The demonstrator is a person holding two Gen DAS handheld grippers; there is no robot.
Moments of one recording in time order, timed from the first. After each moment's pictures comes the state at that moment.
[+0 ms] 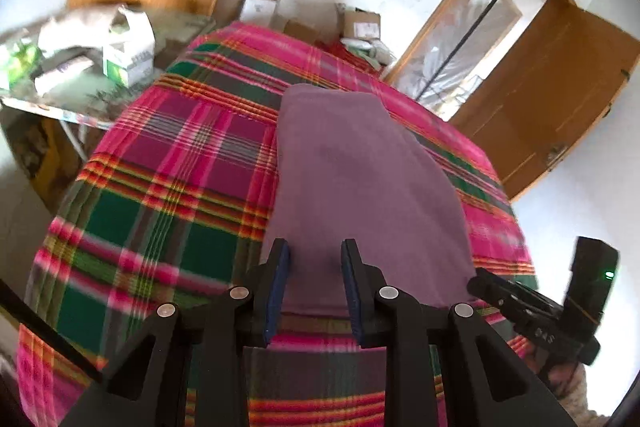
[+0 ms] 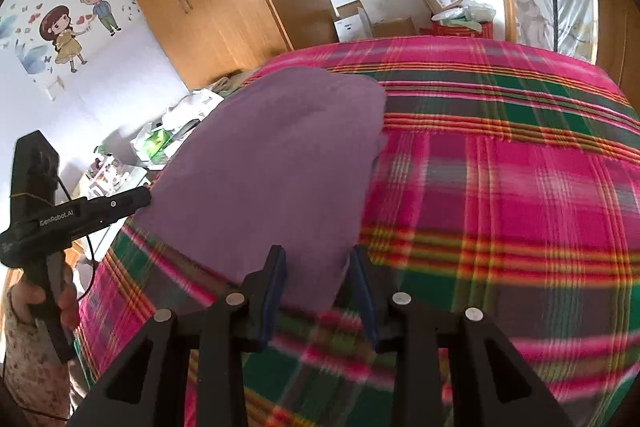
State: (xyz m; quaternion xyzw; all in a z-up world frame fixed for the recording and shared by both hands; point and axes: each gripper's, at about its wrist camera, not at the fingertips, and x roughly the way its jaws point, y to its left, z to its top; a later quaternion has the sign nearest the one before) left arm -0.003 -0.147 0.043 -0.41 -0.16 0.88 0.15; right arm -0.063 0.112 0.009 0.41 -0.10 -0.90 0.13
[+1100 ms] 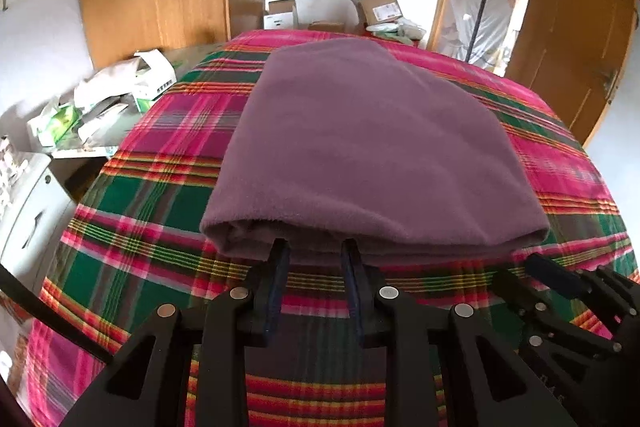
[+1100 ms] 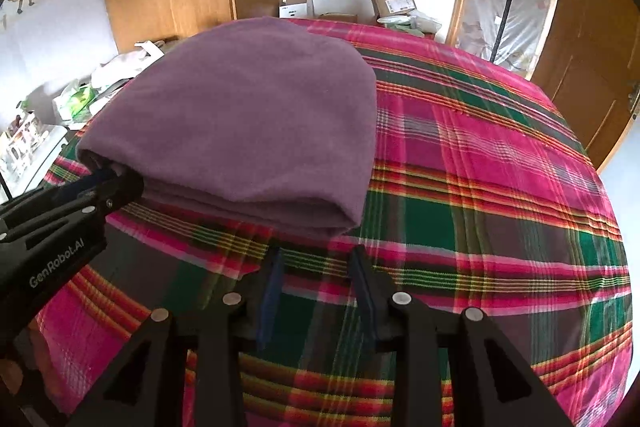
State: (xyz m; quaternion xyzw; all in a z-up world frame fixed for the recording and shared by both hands) left arm -0.008 -0.077 0.008 -0.41 -0.01 0.91 0.05; right arm -0.037 0.051 -0.016 0.44 0.01 -0.90 -0.02
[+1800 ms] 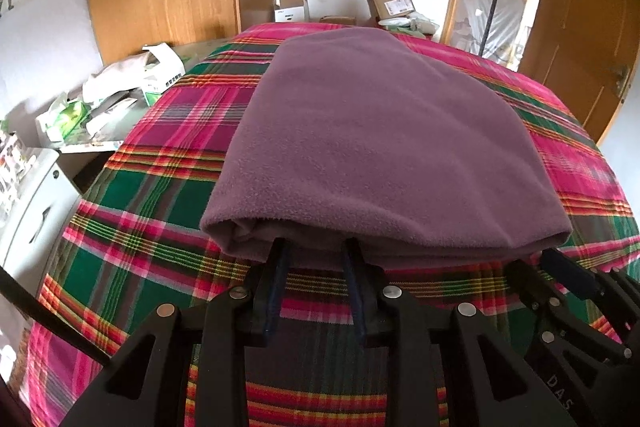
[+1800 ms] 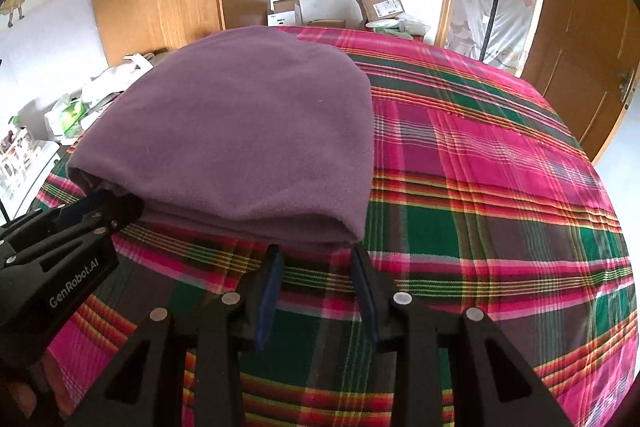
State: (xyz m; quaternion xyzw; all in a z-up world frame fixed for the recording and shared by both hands) left arm -0.016 -0.069 -0.001 -0.42 -0.01 0.91 0.03; right arm -0.041 0.051 -0.018 0.43 -0.01 -0.90 -0.04
